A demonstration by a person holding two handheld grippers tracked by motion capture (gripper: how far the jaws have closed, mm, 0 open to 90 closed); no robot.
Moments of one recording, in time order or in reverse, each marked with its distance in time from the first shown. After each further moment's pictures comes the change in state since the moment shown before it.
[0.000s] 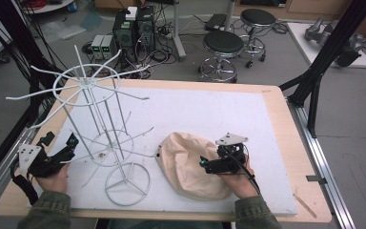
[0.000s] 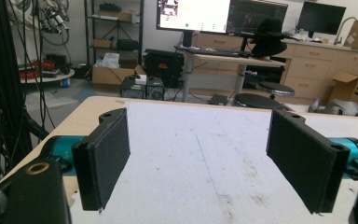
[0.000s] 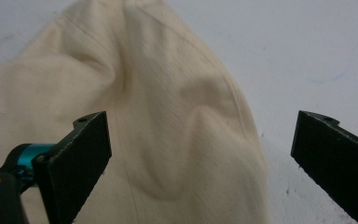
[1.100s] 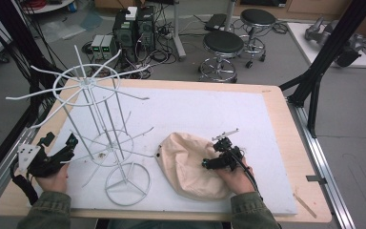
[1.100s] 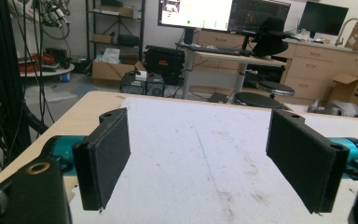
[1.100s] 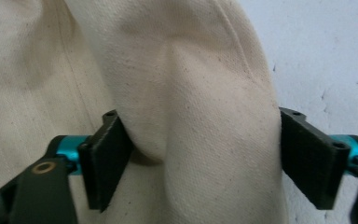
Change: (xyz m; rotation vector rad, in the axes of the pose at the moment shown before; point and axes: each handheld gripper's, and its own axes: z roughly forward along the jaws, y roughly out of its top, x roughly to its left) left arm 0.002 -0.001 0.000 0.013 0.005 -0.022; right arm -0.012 0.001 0.029 0.314 0.000 0.126
